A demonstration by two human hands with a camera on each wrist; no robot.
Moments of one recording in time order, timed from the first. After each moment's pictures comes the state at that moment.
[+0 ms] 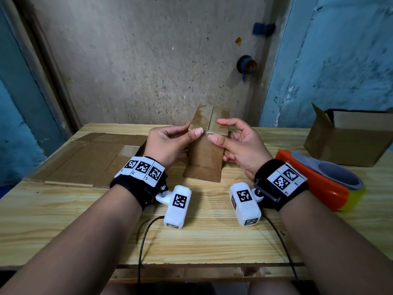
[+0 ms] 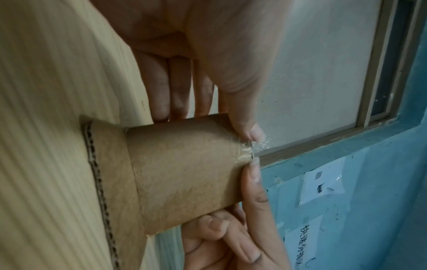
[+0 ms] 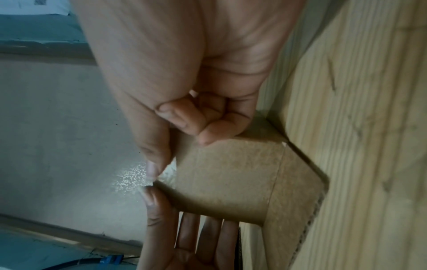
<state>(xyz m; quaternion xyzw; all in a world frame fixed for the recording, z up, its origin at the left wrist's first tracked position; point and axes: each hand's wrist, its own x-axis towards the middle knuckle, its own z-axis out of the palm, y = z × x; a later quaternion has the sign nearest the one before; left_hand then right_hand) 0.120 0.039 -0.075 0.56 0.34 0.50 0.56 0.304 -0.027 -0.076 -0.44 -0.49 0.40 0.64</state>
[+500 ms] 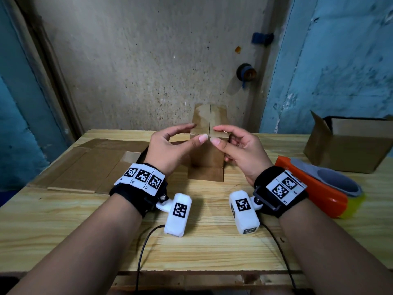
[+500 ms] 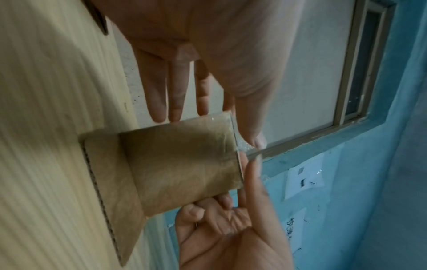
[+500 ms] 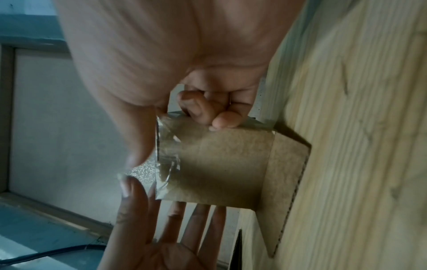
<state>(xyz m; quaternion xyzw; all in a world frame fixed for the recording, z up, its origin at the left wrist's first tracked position) 0.117 0.031 -0.069 0.62 0.32 0.54 0.48 0.305 -0.029 -0.075 -0.47 -0.55 0.30 0.63</state>
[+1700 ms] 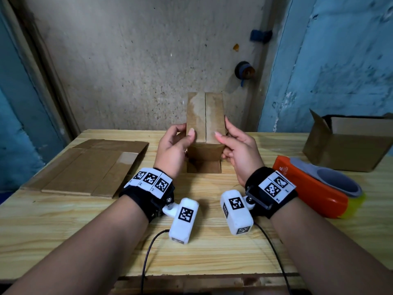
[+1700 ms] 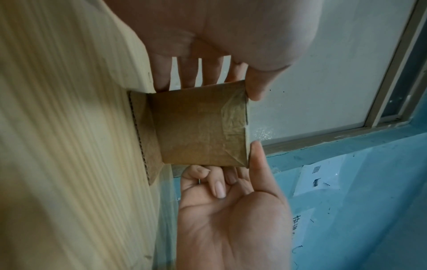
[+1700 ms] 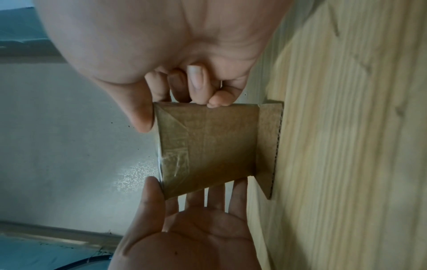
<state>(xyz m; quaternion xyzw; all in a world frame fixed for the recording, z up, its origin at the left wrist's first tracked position) 0.136 0.038 -0.080 0.58 0.31 0.54 0.53 0.298 -0.017 -0.079 -0.47 -0.43 0.37 0.68</state>
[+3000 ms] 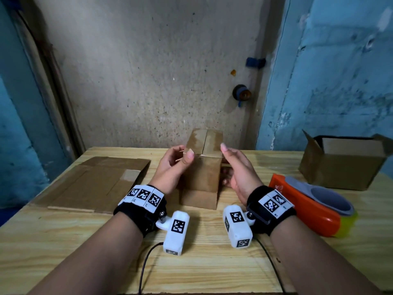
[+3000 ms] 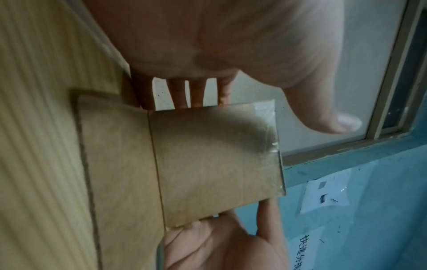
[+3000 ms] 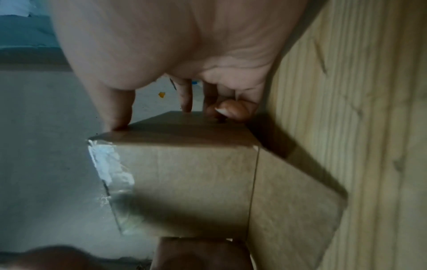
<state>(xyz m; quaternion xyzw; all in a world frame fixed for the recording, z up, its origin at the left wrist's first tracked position) 0.122 0.042 -0.079 0.61 0.28 0.51 0.53 0.307 -0.013 -0.087 -0.48 -0.39 0.43 0.66</state>
